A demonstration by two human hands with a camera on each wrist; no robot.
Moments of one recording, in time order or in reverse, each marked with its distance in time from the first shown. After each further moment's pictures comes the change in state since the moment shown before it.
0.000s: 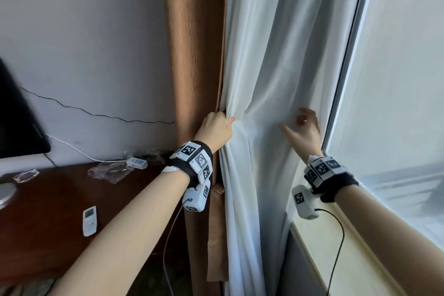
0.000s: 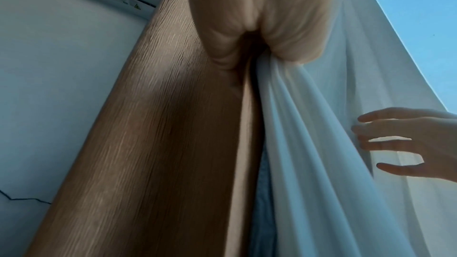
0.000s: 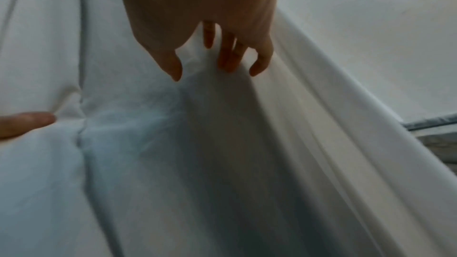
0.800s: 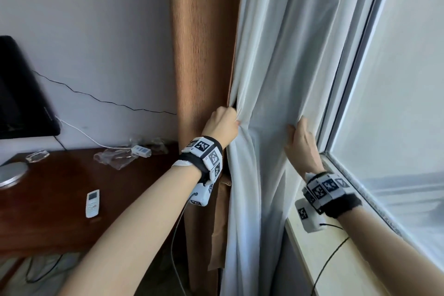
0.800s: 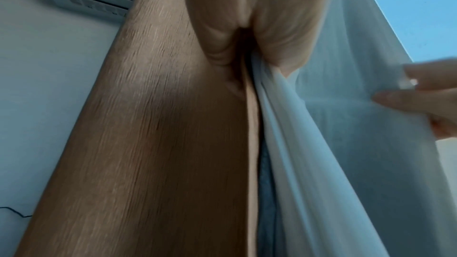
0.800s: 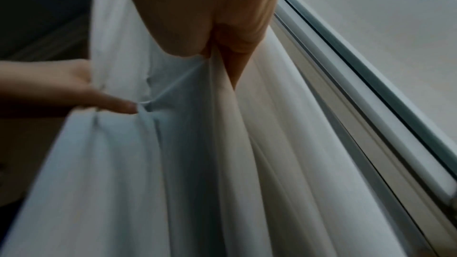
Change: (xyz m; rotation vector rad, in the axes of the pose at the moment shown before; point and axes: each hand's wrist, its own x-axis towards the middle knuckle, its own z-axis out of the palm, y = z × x) left_hand -0.009 0.019 0.014 0.170 0.005 0.031; right_hand -0.038 -0.024 -0.012 -0.172 -0.207 -0.185
